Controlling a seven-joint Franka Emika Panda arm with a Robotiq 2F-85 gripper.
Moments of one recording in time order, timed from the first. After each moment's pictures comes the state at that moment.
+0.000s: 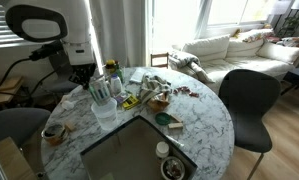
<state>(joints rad) -0.11 -0.29 -0.07 -2.45 0.30 2.15 0.91</state>
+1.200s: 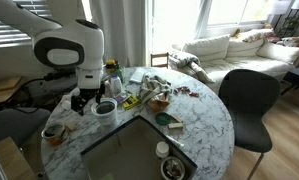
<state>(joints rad) -0.16 -0.11 -0.07 -2.47 0.17 2.19 1.06</state>
